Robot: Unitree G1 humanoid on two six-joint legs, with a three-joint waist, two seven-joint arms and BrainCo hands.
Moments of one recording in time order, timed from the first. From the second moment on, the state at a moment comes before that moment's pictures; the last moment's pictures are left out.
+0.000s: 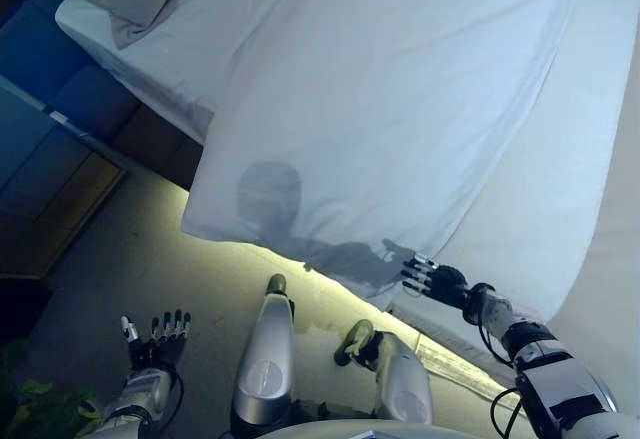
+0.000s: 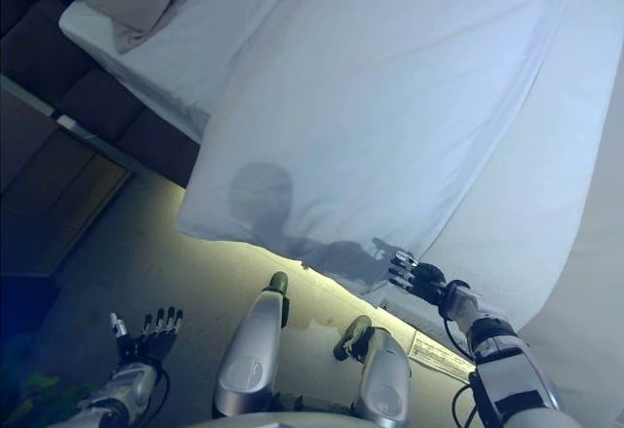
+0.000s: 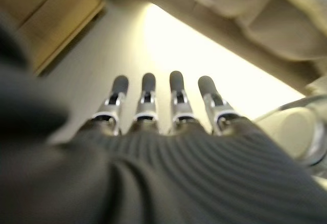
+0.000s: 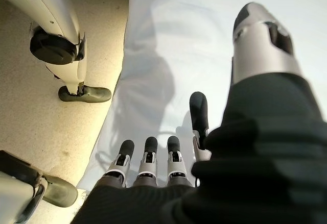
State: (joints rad) left arm -0.12 0.36 0.27 1.21 -1.60 0.22 -0.52; right arm -0.43 -0.46 0.21 1.04 0.81 0.29 0.47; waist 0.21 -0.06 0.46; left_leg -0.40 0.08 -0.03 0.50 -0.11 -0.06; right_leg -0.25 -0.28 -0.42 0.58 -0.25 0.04
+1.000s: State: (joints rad) left arm -0.20 0.34 0.09 0.78 -1.53 0.14 -1.07; right arm -0.35 -0.44 0.19 0.99 0.80 0.29 0.45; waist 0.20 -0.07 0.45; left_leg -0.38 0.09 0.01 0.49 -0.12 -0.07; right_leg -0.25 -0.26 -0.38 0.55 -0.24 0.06
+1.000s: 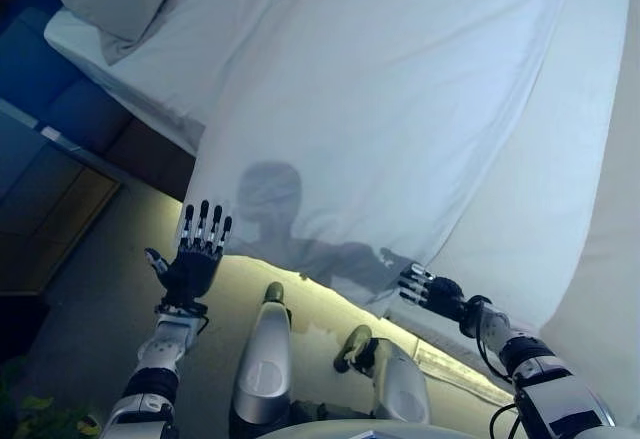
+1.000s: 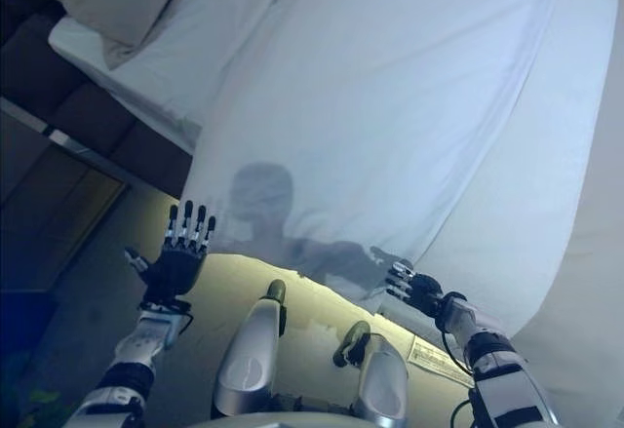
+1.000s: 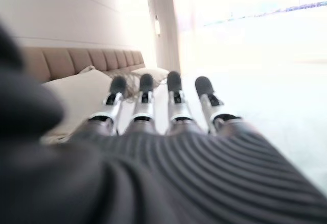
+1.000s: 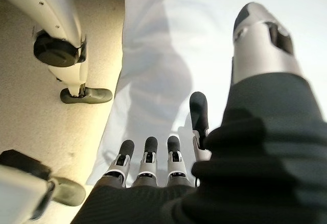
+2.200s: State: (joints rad) left arm -0.63 0.55 0.11 1.03 -1.84 0.00 -0.73; right arm -0.46 -0.56 0.15 1.01 0.92 0.24 0.47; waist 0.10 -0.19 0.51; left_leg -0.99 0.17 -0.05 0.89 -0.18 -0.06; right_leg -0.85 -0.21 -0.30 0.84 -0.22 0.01
